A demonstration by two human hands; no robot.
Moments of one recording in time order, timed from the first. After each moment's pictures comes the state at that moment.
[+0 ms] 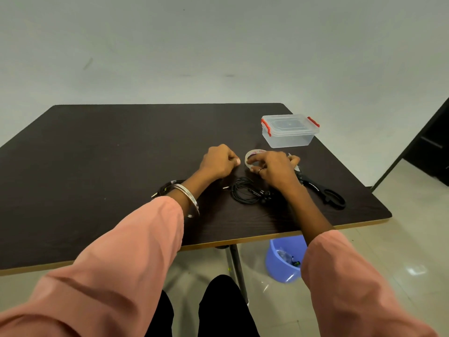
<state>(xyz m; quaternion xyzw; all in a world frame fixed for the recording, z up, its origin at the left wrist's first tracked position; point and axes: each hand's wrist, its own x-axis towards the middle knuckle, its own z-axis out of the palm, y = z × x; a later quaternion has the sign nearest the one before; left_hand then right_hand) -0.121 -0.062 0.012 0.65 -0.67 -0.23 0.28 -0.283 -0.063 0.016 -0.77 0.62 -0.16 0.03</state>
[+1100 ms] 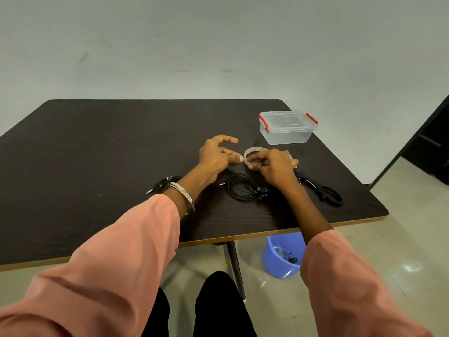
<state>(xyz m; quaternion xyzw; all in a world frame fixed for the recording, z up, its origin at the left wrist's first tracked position) -0.130 -0.056 0.010 0.57 -0.48 -0.43 0.50 -0.292 -0.067 0.006 -0.74 0.63 -0.23 0.11</state>
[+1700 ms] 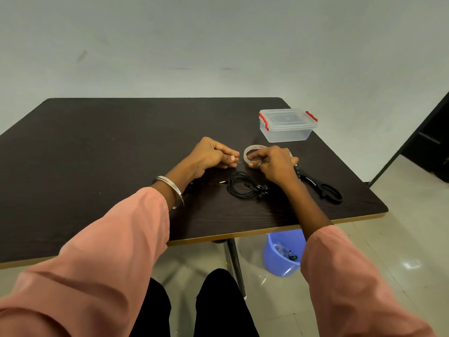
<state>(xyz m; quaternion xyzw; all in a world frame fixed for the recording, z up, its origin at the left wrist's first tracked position) -0.106 -0.057 0.016 0.56 -0.54 -0.50 0.39 -0.289 -0.063 0.015 -0.73 0.64 -0.21 0.12</state>
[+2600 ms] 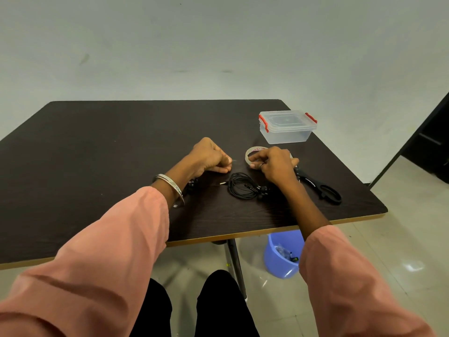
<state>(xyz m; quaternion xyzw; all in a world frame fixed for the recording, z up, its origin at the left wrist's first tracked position) -0.106 -0.063 0.019 0.62 -0.48 -0.50 0.37 -0.286 -0.058 0.022 -0.71 0.66 -0.21 0.13</state>
